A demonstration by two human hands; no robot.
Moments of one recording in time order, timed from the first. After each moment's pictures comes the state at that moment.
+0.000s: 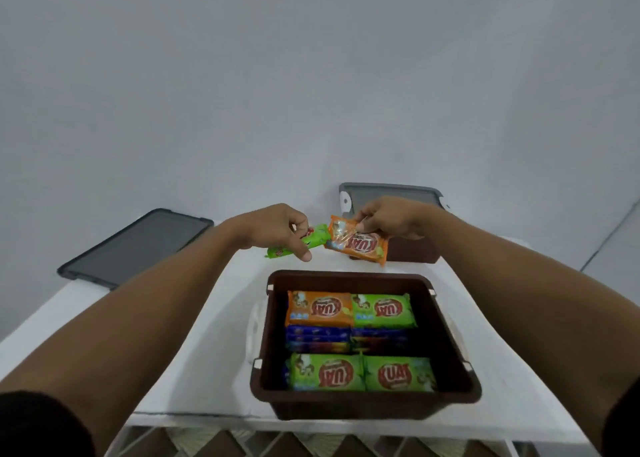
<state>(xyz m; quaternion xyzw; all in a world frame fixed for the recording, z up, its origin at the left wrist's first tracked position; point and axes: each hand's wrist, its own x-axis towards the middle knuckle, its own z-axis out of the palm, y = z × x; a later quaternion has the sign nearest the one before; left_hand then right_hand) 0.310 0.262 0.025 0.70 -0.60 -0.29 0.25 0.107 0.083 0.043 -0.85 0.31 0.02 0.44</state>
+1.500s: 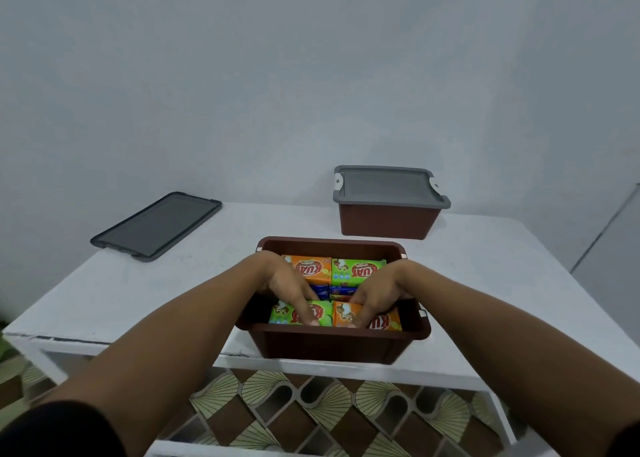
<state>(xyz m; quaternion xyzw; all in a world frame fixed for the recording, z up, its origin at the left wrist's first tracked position) 0.183 0.297 -0.034 0.68 -0.51 -0.51 -0.13 0.014 0.173 -0.033 -0.82 0.24 0.41 0.30</state>
